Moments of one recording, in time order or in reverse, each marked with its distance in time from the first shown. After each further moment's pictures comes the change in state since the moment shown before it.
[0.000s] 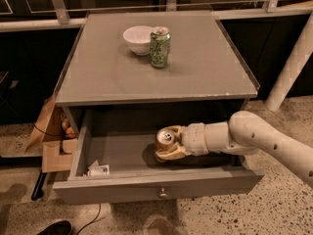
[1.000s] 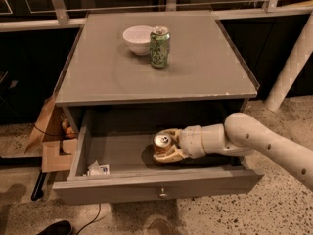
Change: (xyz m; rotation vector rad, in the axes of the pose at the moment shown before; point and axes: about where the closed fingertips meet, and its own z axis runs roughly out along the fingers) arm 0.015 0.009 0.014 -0.042 0.012 0.029
